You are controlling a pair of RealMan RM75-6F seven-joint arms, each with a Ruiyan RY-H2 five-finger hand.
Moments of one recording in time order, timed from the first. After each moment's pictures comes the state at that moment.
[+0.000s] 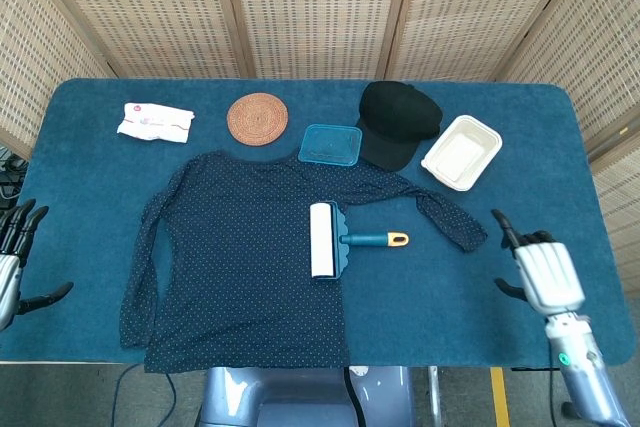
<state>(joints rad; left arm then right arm) -0.10 -1.02 -0.07 -1.75 1.50 1.51 0.06 0.25 -1.17 0.15 -1.68 -1.47 1.28 -0.25</state>
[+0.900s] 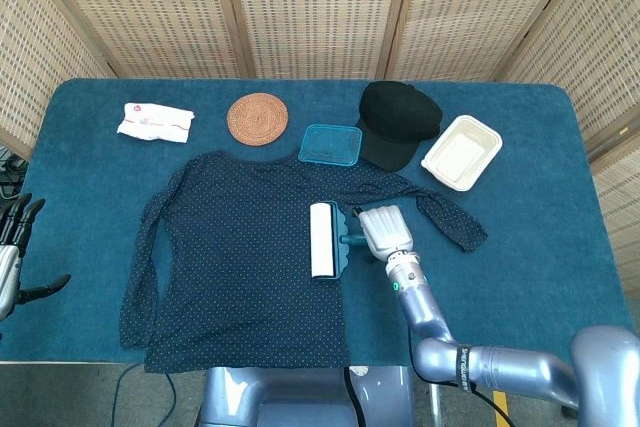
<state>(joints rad) -0.13 -1.04 -0.10 -1.74 1.41 1.46 0.08 0.85 -1.67 0.27 -1.55 -0.64 1.06 -0.86</state>
